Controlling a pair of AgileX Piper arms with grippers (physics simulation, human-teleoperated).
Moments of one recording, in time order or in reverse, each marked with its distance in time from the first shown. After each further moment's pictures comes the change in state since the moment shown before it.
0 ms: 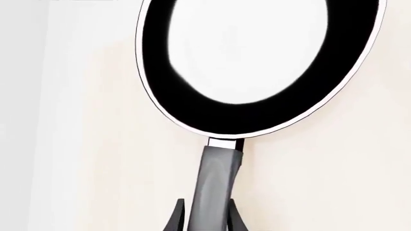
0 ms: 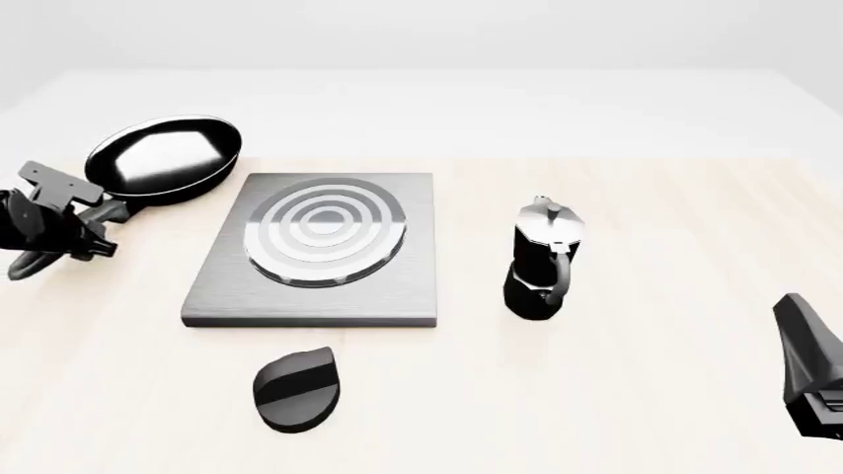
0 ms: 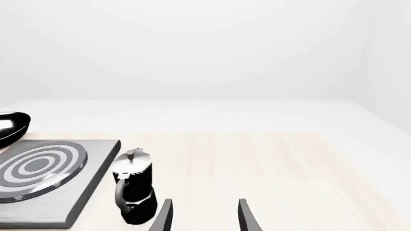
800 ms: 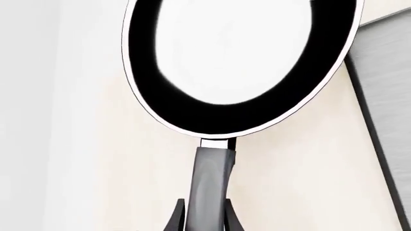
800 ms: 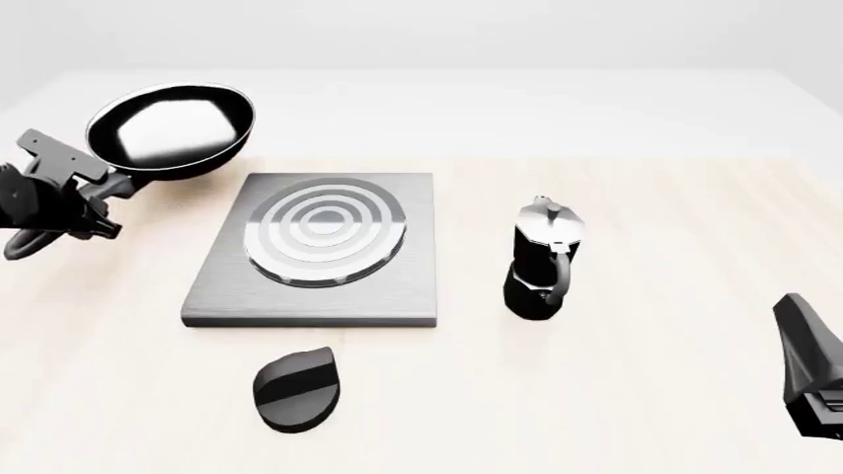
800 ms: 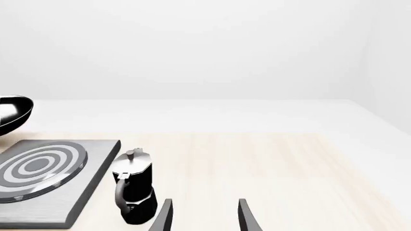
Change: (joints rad) left arm -0.068 -0.203 0.114 0.045 -0.059; right arm 0.000 0.000 0.000 0.000 0.000
